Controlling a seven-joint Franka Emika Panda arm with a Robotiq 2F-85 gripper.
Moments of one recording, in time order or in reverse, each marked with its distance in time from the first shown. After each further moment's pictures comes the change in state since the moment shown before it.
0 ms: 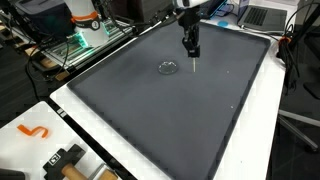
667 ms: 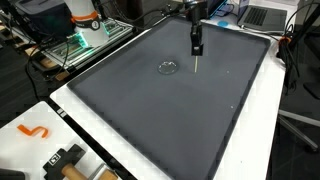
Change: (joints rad) arm 0.092 0.045 -0.015 0.099 -0.528 -0.168 0.437
